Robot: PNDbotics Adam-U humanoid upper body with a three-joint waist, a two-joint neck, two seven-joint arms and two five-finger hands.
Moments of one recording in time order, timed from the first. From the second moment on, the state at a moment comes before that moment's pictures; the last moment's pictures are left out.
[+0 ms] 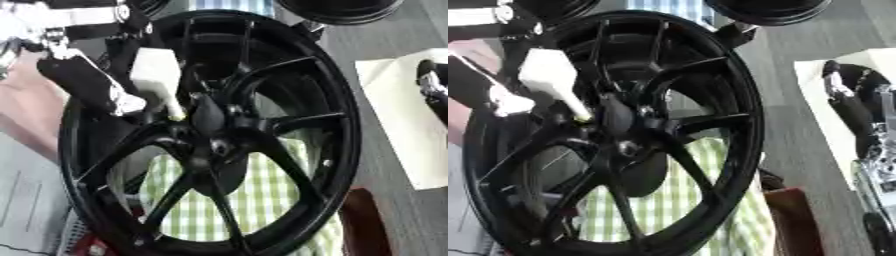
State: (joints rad) left arm -1.04 0.88 -0.51 -1.91 -0.19 0.56 -0.65; right arm -0.22 -0.44 -0.13 -1.79 -0.14 0.13 -0.34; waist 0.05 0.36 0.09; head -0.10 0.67
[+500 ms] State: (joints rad) left arm -0.84 0.95 -0.24 -1.91 -0.26 0.69 -0.51; right arm -0.19 -0.44 -0.17 -1.79 -0.14 0.13 -0.37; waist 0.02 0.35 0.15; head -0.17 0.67
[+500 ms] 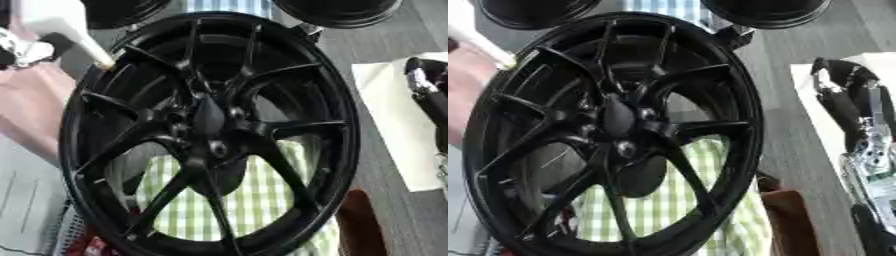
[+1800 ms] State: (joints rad) left arm -0.24 0.72 0.36 -1.79 -0.31 0.51 -0.08; right arm -0.21 -0.44 -0.17 -1.80 -0.14 0.13 -0.37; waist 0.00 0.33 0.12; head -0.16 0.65
